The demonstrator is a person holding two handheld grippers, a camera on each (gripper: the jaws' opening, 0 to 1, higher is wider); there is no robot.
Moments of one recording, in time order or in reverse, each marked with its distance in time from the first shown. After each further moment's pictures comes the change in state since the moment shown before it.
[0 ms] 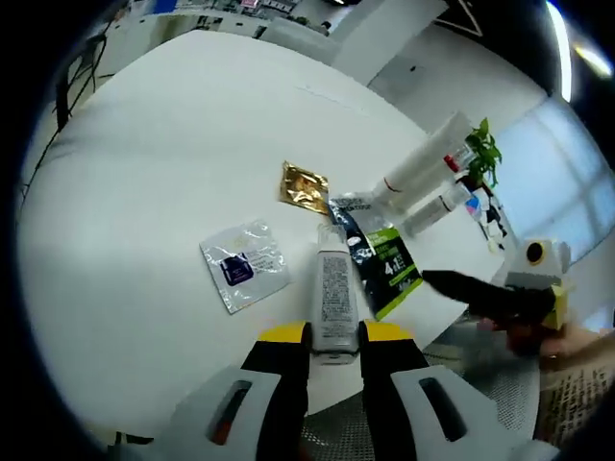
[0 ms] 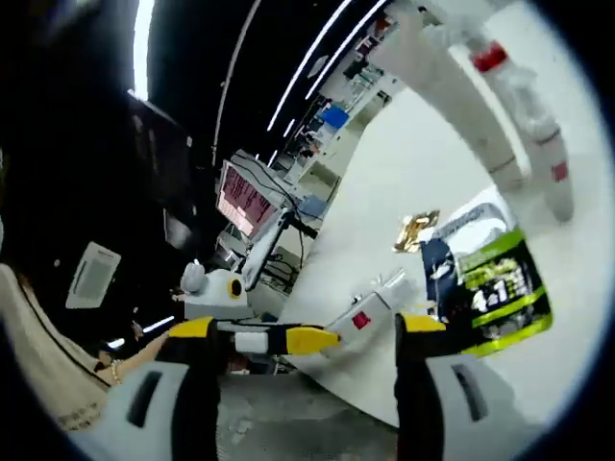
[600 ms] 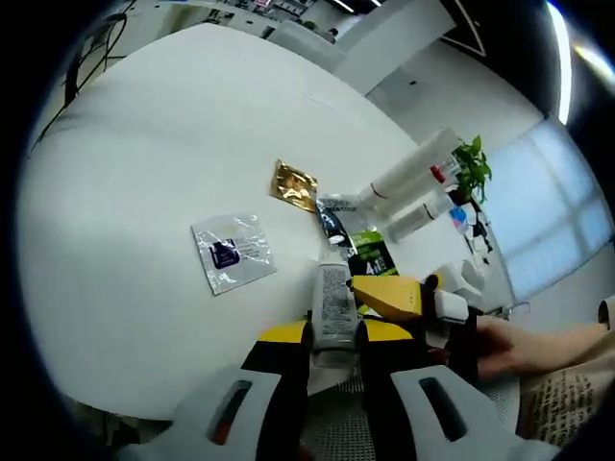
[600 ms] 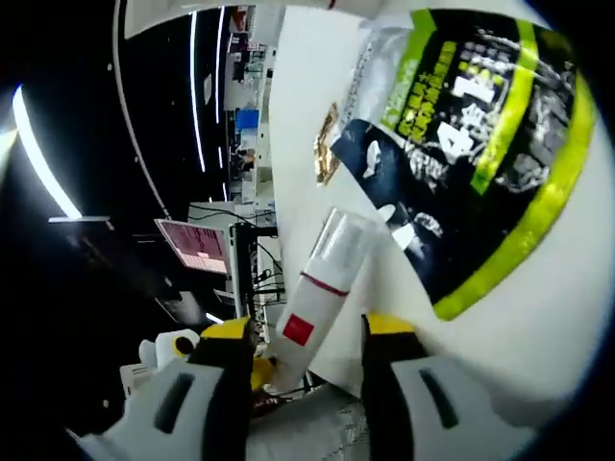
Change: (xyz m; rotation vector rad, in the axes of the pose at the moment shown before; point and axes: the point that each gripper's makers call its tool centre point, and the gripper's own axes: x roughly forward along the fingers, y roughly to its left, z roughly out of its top) left arm -0.004 -0.014 -0.008 -0.051 -0.010 -0.053; right arm 0.040 -0.038 -0.031 0.488 -0.060 -0.092
